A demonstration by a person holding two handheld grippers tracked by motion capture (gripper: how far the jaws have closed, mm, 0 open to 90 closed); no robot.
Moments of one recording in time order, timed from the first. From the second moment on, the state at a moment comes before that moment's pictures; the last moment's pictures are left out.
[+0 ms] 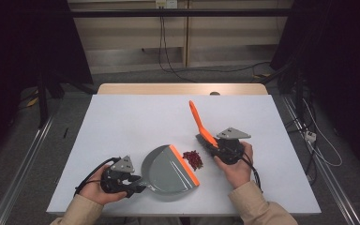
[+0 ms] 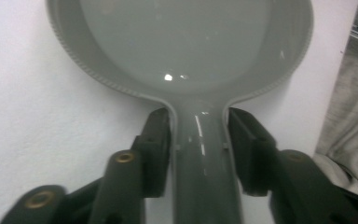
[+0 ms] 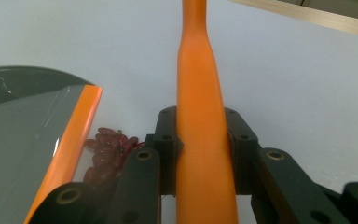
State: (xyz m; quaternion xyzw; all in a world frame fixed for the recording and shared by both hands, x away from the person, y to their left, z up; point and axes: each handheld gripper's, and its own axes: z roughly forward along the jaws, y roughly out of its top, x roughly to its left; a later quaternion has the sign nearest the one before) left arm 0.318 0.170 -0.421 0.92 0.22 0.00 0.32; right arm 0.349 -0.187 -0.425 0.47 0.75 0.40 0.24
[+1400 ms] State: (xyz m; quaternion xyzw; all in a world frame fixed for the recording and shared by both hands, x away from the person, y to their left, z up) left arm 0.326 0.165 -0.418 0.92 0.22 -0.02 0.31; right arm 0.339 -0.140 -0.431 0.44 0.78 0.37 0.24
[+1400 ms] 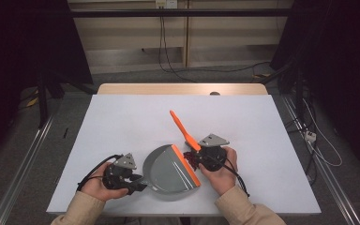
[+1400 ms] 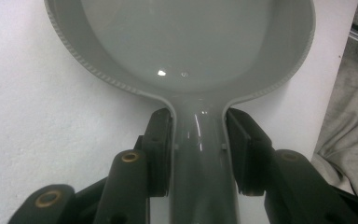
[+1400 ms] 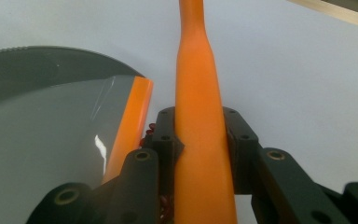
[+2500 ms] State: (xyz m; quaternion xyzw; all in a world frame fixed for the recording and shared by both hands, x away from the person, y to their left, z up) left arm 0.327 0.162 -0.418 0.92 0.22 -0.03 0.31; right arm 0.327 -0.120 -0.431 0.47 0.75 0.41 0.20
